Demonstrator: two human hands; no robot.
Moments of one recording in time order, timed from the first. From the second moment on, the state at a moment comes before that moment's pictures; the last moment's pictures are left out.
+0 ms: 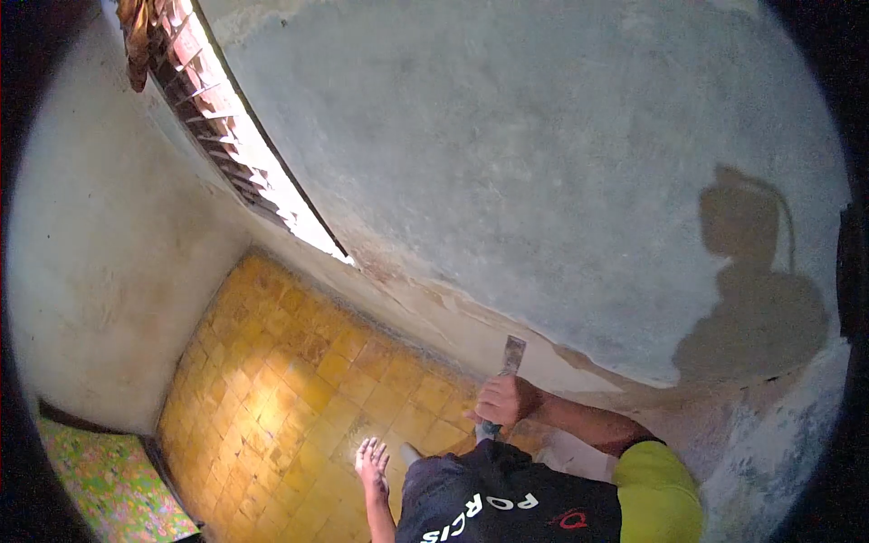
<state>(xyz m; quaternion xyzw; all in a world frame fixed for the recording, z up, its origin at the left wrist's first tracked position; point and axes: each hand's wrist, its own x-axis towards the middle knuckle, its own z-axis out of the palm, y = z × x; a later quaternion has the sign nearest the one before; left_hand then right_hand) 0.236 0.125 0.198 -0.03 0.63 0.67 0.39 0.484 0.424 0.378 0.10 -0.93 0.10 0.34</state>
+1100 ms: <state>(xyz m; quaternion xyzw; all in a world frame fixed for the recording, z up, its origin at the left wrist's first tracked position) 0.187 0.083 0.201 0.01 0.62 0.73 0.29 0.439 0.334 0.245 -0.34 -0.81 0.47 0.09</state>
